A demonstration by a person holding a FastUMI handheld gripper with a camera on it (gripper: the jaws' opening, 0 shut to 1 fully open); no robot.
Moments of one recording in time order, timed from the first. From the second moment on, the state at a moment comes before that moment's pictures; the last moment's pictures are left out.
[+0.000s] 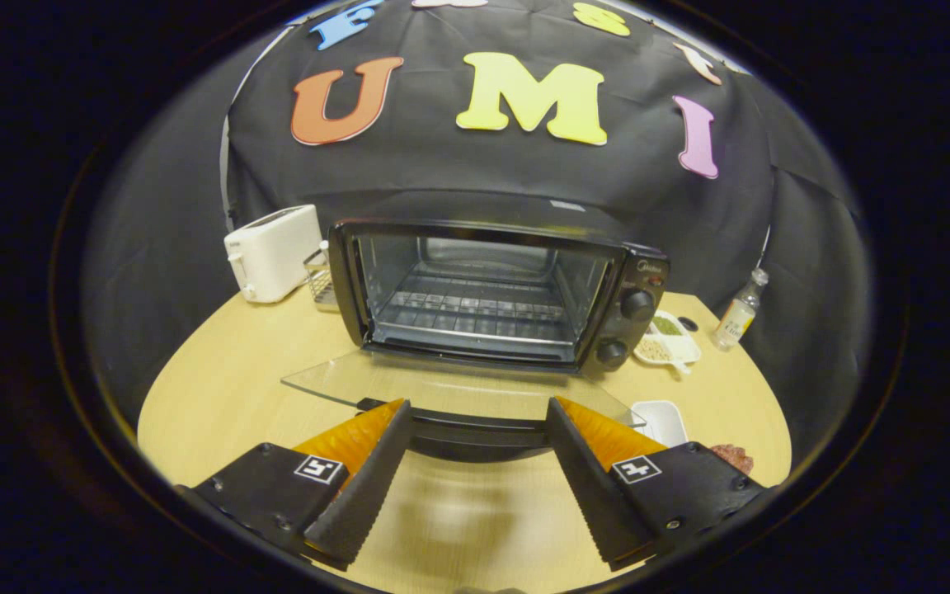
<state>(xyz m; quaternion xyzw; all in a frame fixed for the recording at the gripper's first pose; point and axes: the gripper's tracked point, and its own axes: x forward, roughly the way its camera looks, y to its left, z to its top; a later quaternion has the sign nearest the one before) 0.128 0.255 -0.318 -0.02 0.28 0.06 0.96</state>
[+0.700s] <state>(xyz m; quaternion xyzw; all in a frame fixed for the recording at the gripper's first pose) 0.117 0.256 -0.392 -0.02 0.36 0.07 0.93</state>
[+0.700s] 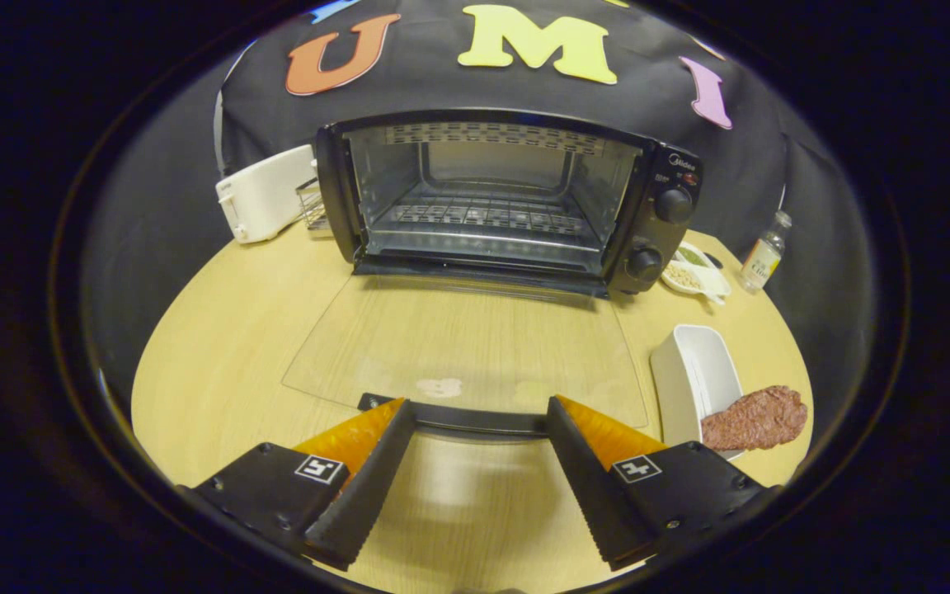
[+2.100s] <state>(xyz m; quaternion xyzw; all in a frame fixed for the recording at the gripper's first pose) 0.099 0.000 -0.373 0.17 0.41 0.23 0.87</state>
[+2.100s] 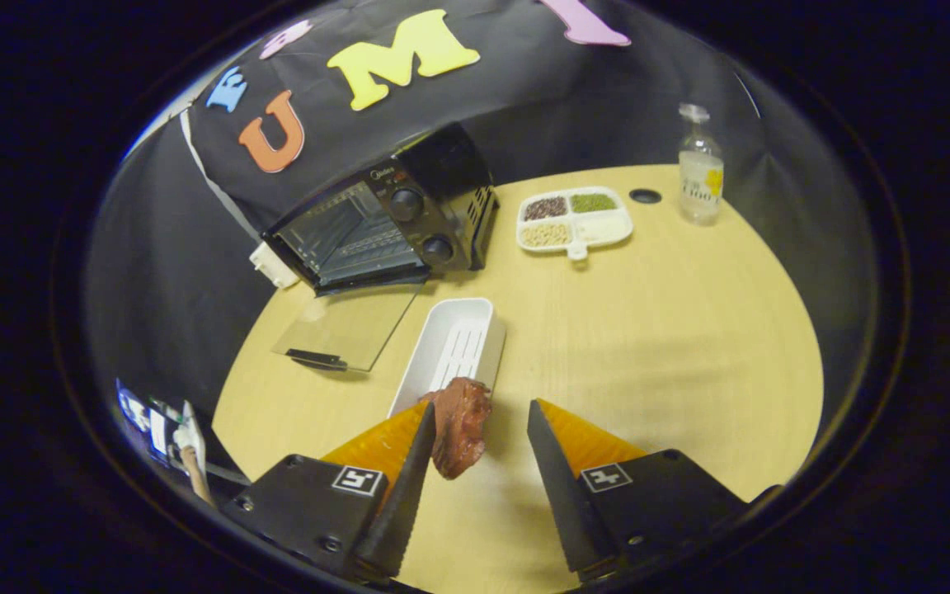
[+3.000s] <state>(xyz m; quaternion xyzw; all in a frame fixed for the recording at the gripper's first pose) 0.101 0.038 -0.303 0.31 0.41 0.24 0.82</state>
